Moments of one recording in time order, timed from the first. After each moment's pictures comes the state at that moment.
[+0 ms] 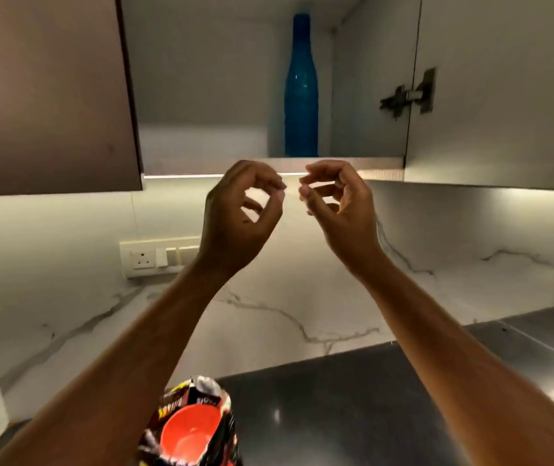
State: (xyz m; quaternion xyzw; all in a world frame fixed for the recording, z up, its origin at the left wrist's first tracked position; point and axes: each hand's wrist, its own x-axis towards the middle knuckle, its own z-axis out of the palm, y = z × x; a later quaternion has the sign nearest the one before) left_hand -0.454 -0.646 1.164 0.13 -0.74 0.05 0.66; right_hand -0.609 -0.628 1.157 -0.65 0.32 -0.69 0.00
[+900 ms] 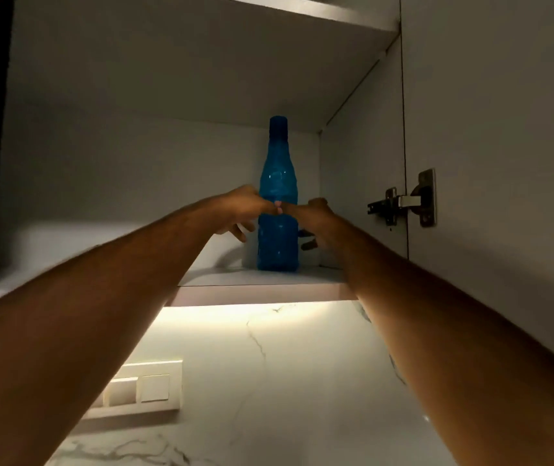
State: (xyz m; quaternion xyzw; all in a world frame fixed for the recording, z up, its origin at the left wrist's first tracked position) left_hand -0.571 -0.841 1.359 0.46 -0.77 -0.20 0.40; right_hand -0.710 -0.843 1.345 -0.56 0.56 -0.57 0.19
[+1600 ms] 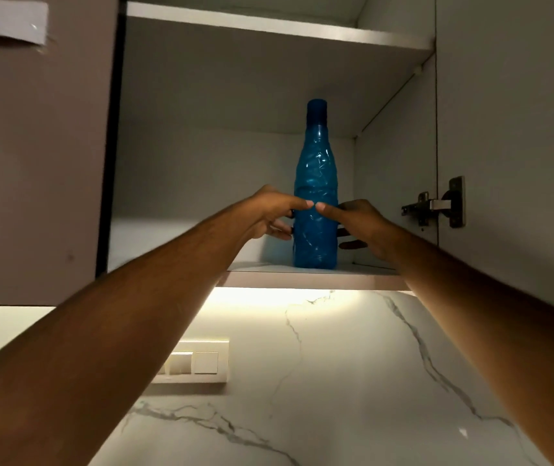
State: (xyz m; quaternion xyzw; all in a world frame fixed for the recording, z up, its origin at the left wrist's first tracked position) left_hand -0.542 -0.785 1.346 0.40 -0.71 -0.33 0.48; right_hand -0.708 -0.779 1.325 -0.66 0.50 -0.54 0.16
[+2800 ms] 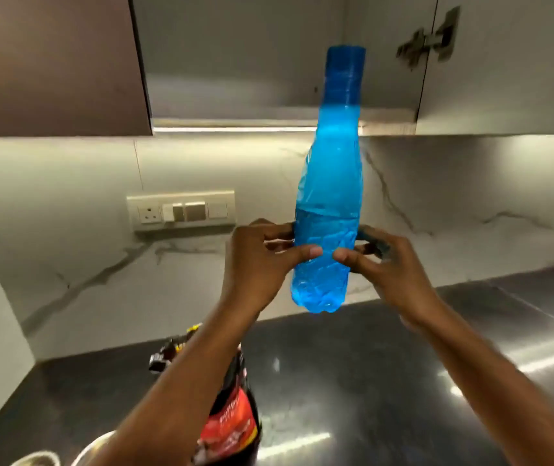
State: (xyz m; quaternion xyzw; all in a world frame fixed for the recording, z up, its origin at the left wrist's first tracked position) left_hand -0.451 -0.596 1.078 0.31 -0.68 -0.34 0.57; right_hand -0.637 -0.561 1.060 -0.65 0.47 -0.58 0.15
